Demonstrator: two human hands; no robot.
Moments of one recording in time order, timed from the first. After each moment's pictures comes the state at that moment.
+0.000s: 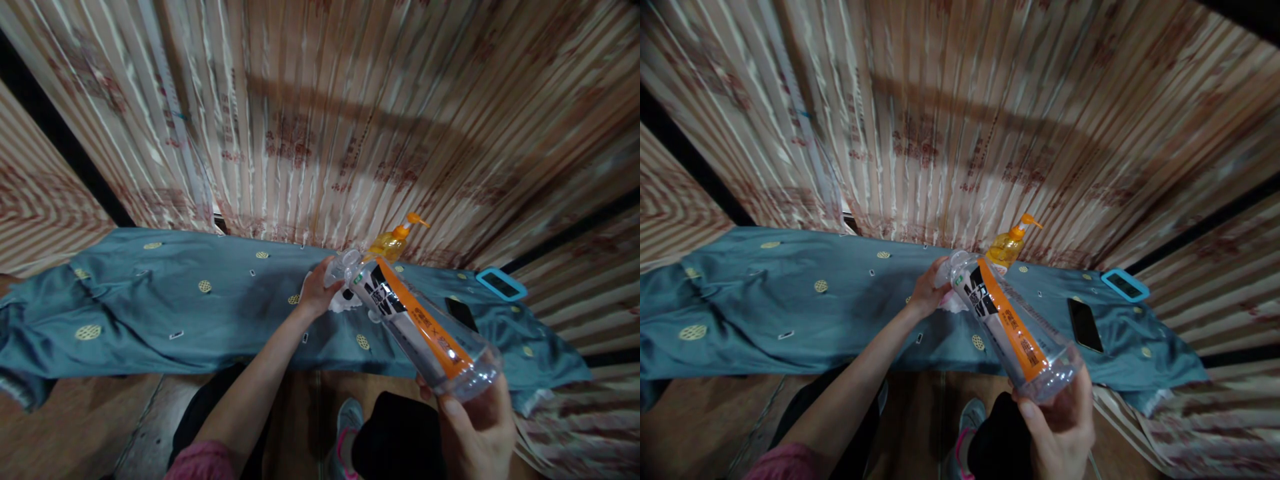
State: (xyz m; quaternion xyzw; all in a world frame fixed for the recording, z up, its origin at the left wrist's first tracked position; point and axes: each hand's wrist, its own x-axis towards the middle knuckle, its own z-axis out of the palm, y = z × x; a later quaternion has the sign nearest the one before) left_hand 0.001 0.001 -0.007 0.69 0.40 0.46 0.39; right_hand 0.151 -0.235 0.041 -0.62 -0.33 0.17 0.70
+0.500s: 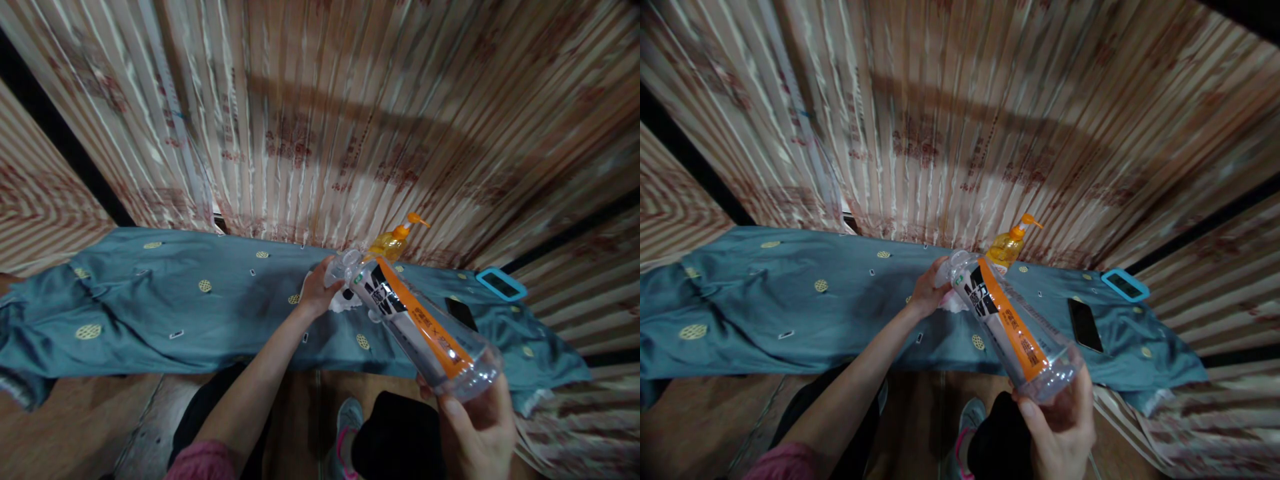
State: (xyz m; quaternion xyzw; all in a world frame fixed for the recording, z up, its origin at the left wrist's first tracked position) left_hand 0.001 0.001 -0.006 0.69 0.42 0.45 0.38; right_hand 0.151 -0.234 0.041 -0.62 -0.33 0.16 0.69
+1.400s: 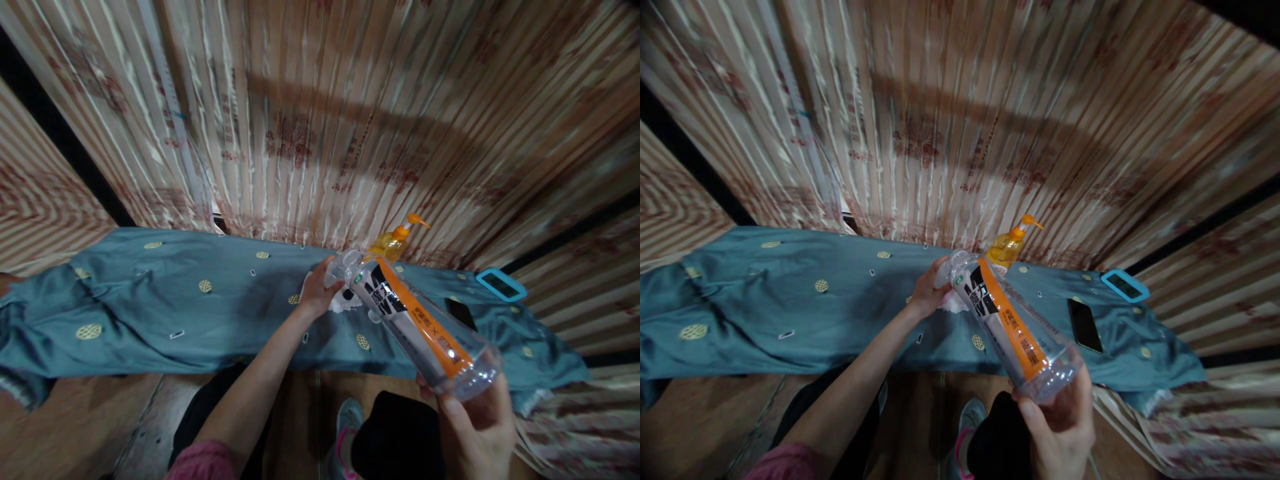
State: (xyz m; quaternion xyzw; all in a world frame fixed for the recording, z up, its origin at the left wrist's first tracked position) left_hand 0.002 0.001 -0.008 0.68 0.41 0.47 0.39; right_hand 0.156 -0.236 0.037 -0.61 -0.34 0.17 0.69
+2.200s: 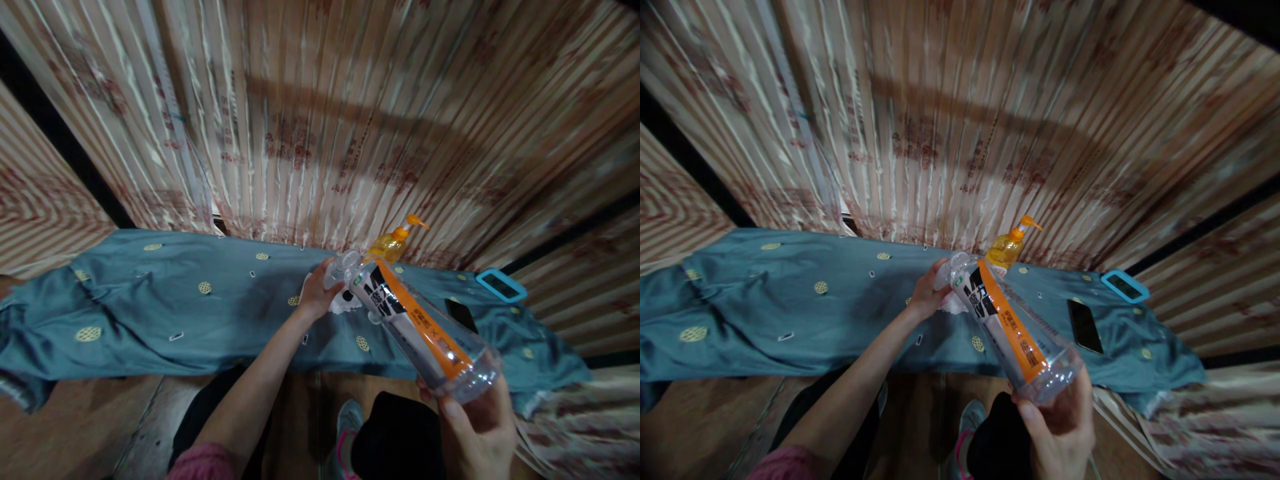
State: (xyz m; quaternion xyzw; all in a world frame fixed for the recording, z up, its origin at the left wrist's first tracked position) left_hand 0.002 0.000 -0.005 0.68 0.43 0.45 0.39; right_hand 0.157 -0.237 0.034 -0.63 -0.33 0.17 0.69
